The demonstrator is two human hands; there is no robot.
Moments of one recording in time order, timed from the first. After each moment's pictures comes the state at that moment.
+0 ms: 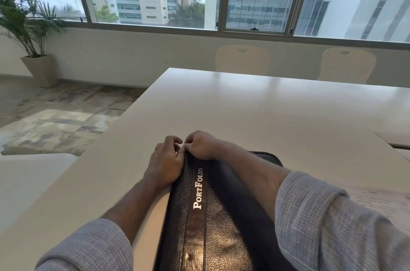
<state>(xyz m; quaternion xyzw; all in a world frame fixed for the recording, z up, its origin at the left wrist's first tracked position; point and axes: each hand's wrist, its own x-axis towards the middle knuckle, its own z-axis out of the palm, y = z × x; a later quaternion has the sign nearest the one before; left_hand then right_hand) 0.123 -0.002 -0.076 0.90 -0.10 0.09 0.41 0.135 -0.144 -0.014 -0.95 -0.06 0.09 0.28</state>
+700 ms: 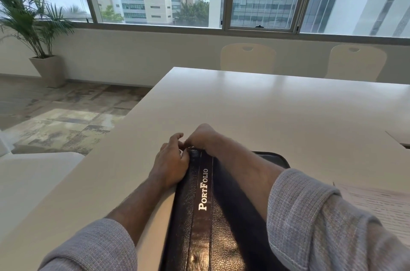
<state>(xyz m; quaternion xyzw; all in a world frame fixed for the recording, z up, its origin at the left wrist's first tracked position) 0.127 -0.001 -0.080 0.90 -0.10 0.08 0.42 0.153 -0.124 -0.002 -0.93 0.09 0.10 0.35</state>
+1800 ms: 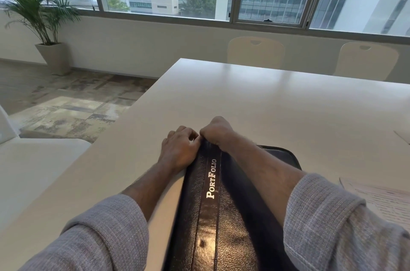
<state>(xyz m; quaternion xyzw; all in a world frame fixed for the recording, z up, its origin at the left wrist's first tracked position) 0.131 -0.008 -0.071 0.93 -0.09 0.07 0.35 0.149 -0.133 -0.019 -0.92 0.14 0.00 0.36</state>
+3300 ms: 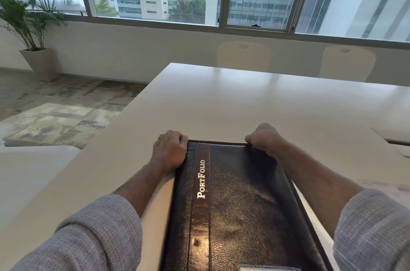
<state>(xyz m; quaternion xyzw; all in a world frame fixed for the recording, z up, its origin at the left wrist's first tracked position) 0.132 -0.006 -0.069 0.94 -0.07 0.06 0.33 0.107 -0.264 -0.015 -0.93 0.24 -0.02 0.28</state>
